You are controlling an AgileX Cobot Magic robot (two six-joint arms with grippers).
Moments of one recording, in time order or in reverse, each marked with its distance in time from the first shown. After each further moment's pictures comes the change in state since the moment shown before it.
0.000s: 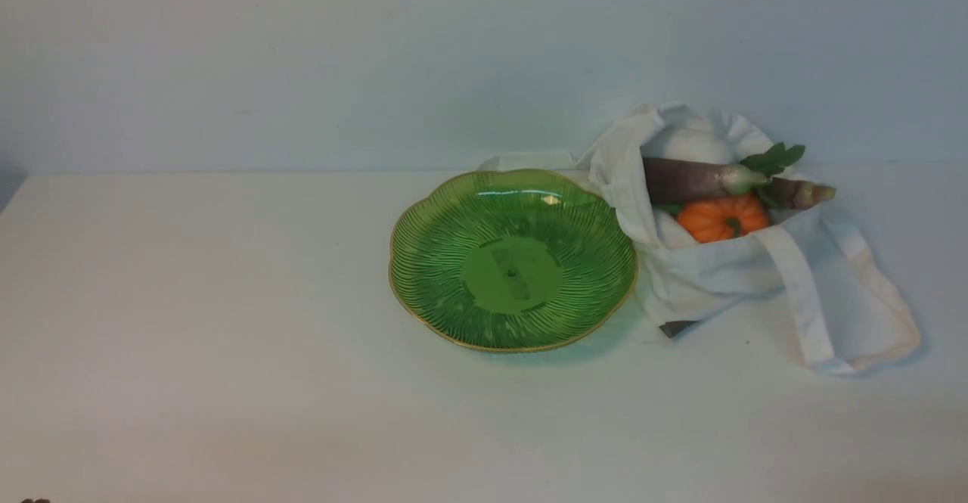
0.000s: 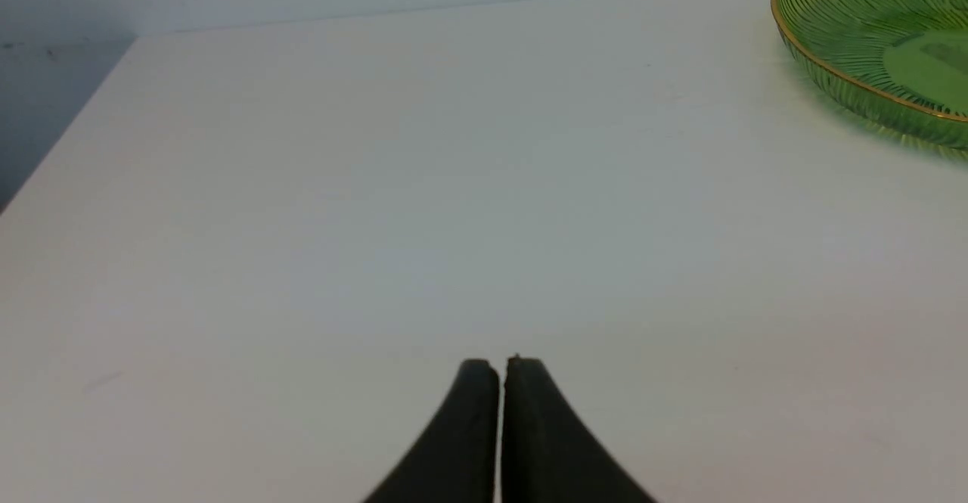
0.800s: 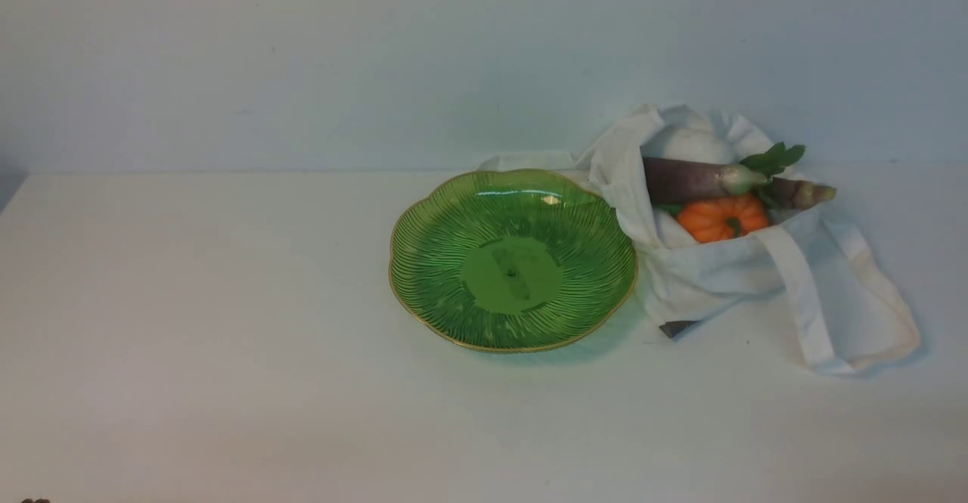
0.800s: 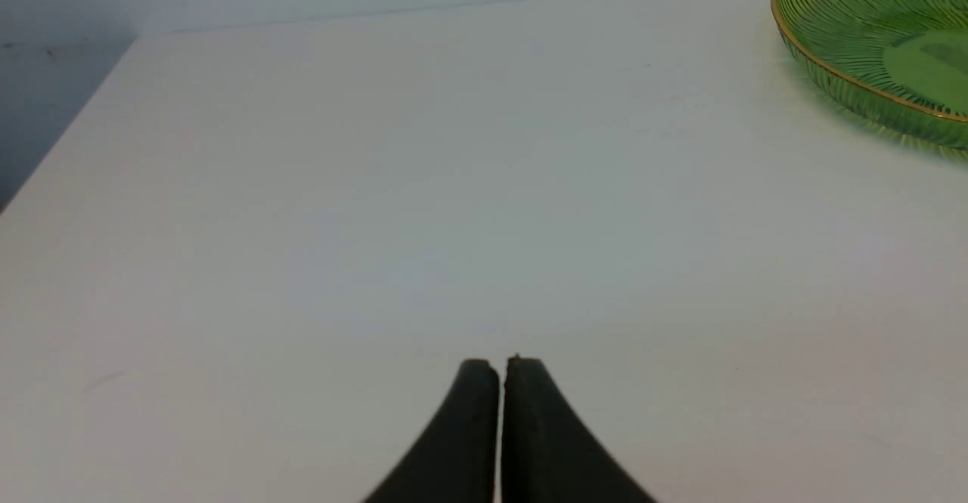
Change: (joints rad) right arm 0.000 0.000 0.000 0.012 -0.002 0.014; left arm 0.000 0.000 0.000 0.000 0.000 0.000
